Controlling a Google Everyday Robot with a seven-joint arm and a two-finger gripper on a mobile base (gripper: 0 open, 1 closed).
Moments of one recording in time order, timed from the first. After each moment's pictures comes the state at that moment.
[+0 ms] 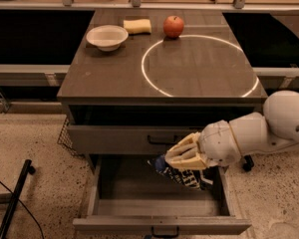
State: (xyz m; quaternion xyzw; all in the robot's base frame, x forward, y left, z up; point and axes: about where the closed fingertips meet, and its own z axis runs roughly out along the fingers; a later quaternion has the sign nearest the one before) arm 0.413 -0.068 0.772 -0.62 0.60 0.36 0.36
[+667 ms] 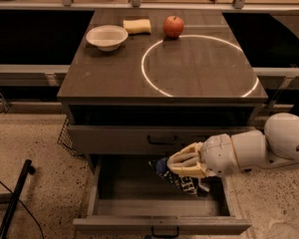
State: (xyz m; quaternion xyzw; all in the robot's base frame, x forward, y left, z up) arm 0.418 -0.074 0.736 -0.58 0.62 0.36 0.39
